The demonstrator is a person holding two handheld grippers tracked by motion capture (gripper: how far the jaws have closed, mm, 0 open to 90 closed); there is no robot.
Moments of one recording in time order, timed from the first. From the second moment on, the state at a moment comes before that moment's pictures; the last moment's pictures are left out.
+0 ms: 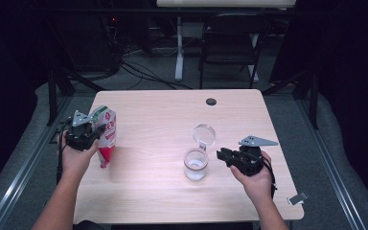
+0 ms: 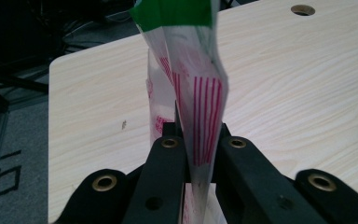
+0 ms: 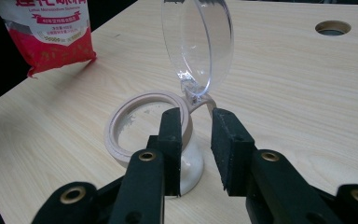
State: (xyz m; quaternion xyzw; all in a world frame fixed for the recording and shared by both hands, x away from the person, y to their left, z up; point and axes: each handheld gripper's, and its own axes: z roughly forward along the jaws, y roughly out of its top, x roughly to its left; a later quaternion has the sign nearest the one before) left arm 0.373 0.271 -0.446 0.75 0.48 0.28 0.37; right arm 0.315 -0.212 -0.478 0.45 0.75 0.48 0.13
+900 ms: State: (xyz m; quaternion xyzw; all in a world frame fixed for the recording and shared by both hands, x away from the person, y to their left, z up) left arm 0.357 0.203 -0.432 0.80 0.38 0.24 0.40; right arm 0.314 -0.214 -0.477 0.45 0.74 0.48 0.13
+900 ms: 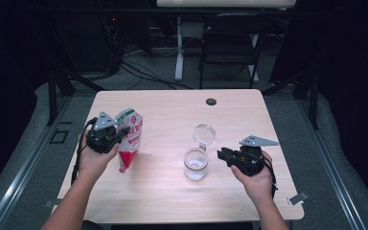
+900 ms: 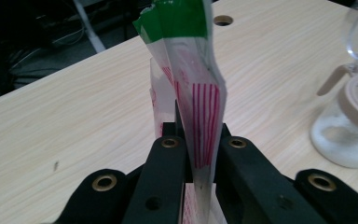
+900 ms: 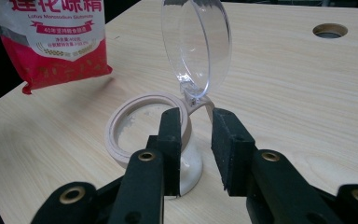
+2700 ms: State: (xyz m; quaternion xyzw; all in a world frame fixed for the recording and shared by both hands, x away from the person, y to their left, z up) left arm 0.297 0.147 -0.502 0.81 0.31 0.10 0.48; right arm 0.317 -0.133 -0.459 0.32 0.81 0.48 0.08
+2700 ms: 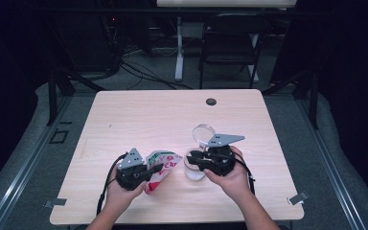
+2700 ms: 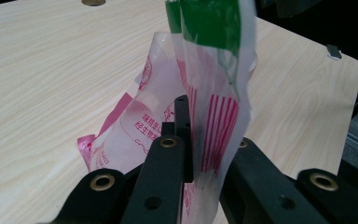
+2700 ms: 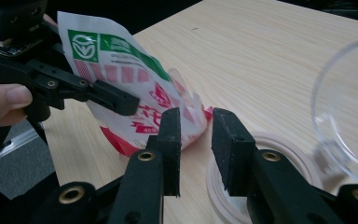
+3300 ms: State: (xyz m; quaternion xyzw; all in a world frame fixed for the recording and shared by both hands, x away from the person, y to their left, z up) left arm 0.296 0.138 -0.503 0.82 0.32 0.11 0.47; right arm 0.331 -0.103 -0.480 0.28 0.84 0.46 0.07
